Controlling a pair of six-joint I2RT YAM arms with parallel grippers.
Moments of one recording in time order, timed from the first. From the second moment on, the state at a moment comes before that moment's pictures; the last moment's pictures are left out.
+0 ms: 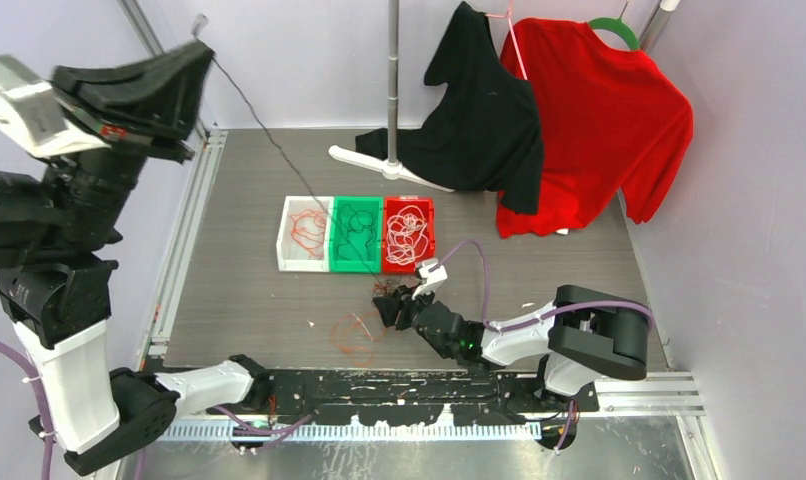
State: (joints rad) left arm -0.56 1.14 2.15 -0.43 0.17 0.11; right arm 1.24 1.50 0.39 0.90 0.56 0.63
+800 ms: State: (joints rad) left arm -0.56 1.29 2.55 -0.12 -0.01 0.29; right arm 1.25 1.55 0.31 0.85 0.61 0.72
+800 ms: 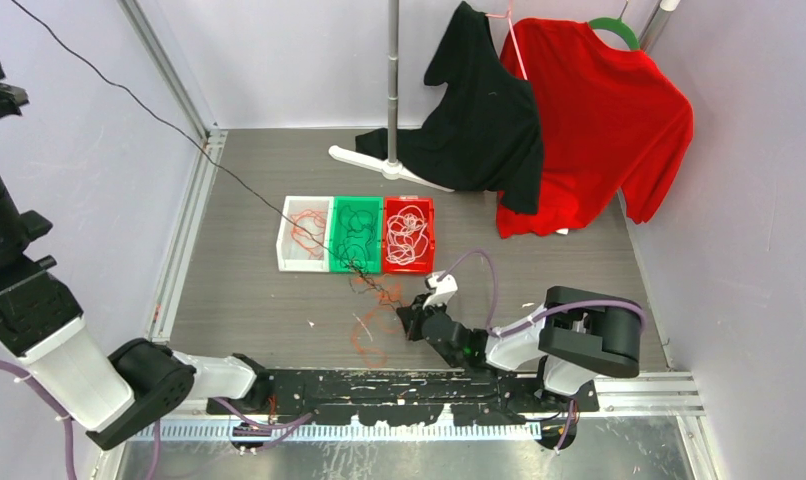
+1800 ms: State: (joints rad) left arm -0.57 1.08 2.32 -0.02 0.02 0.62; right arm 1.23 1.15 0.25 0.15 0.99 1.10
